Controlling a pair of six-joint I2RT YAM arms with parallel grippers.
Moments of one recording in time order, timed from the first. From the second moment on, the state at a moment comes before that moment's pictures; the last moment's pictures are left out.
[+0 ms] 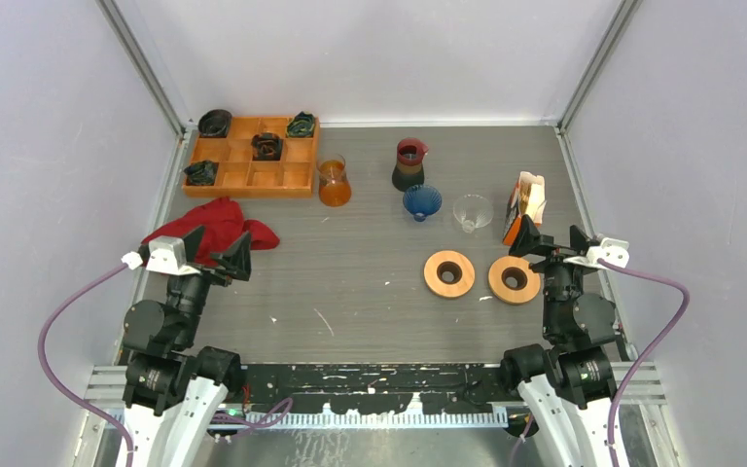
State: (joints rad) left arm -0.24 0.15 0.57 -0.21 -0.04 -0.13; right arm 0.21 0.18 0.56 -0.17 0.38 0.13
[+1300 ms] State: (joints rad) left arm -0.23 1.02 1.05 -0.33 0.08 -0.11; right arm 0.23 0.07 0.56 -0.16 0.33 0.14
